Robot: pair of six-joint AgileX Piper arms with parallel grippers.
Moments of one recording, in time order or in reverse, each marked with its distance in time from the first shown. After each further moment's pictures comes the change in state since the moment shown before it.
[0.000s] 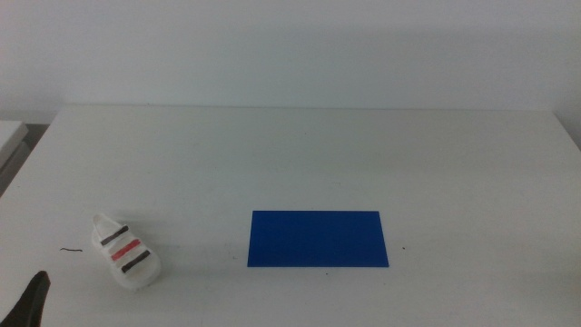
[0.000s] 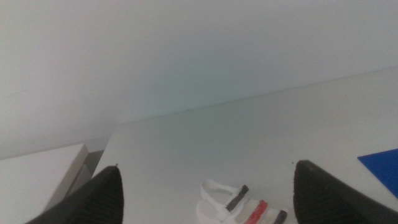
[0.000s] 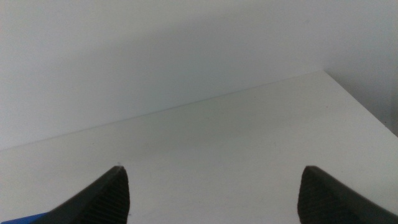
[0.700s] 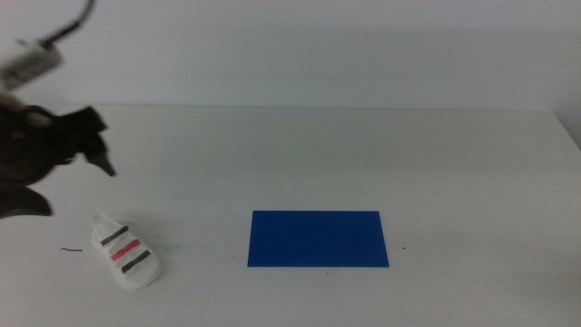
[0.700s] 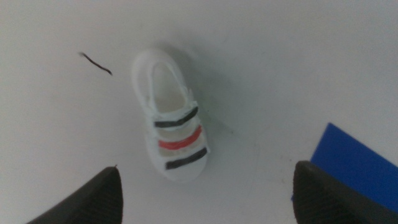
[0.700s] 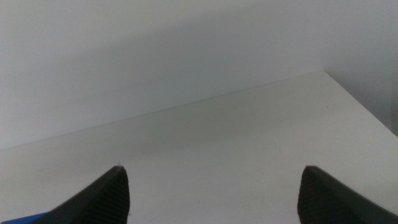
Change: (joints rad) left arm 0.061 1.362 -1.088 -0.066 0.846 -0.753; right arm 0.000 0.000 0.000 0.000 0.000 0.000
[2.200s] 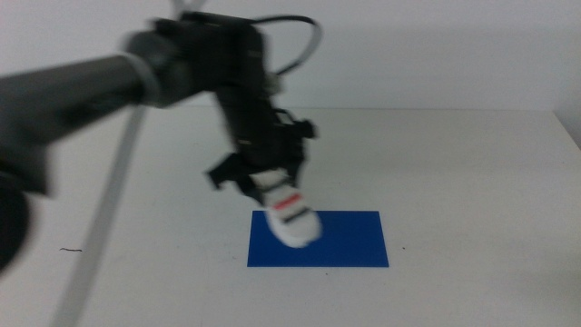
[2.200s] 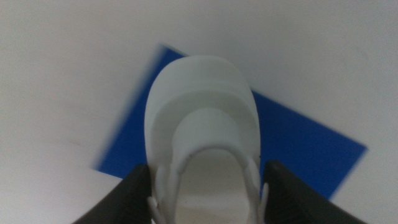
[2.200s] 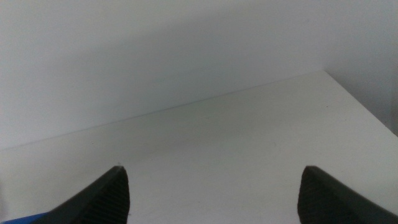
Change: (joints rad) left arm -0.516 0.644 -0.600 0.029 0.151 -0.456; right arm 0.000 0.000 0.000 0.000 0.000 0.000
